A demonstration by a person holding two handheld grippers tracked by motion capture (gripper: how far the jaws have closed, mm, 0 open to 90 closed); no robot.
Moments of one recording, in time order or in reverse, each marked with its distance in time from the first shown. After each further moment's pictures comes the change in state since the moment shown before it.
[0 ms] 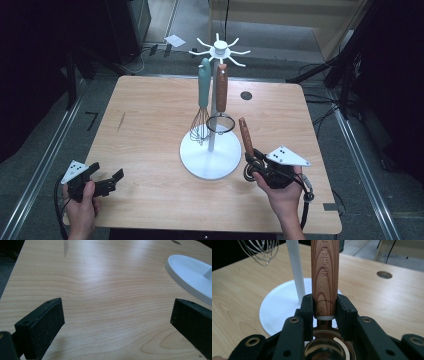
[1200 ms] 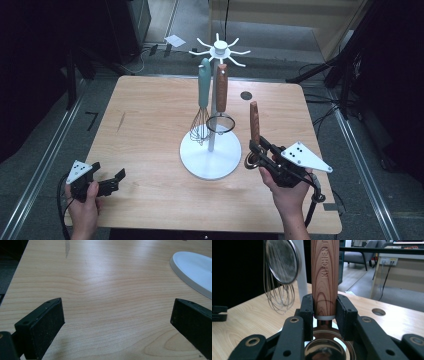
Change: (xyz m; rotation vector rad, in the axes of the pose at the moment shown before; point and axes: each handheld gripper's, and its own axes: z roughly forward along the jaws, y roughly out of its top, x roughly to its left) left arm -0.006 -0.001 0.003 0.000 0.041 0.035; right arm 0.010 0.038 -0.035 -0.247 0.012 0.003
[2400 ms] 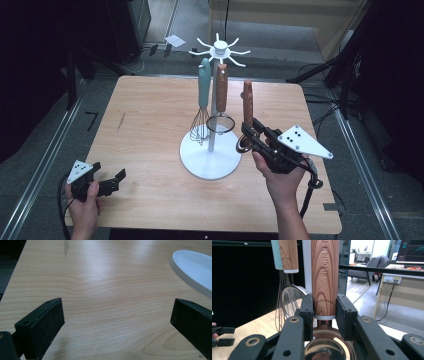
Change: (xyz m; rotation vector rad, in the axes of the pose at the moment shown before) left arm 0.000 0.000 0.001 0.010 -0.004 0.004; right arm 0.015 0.047 0.012 -0.099 0.040 -0.020
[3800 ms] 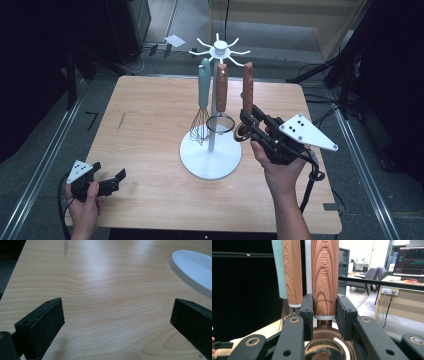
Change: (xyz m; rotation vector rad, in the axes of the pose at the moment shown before) left arm 0.000 0.000 0.000 -0.002 0.000 -0.001; right arm 0.006 0.031 0.005 -0.066 -0.003 -0.019
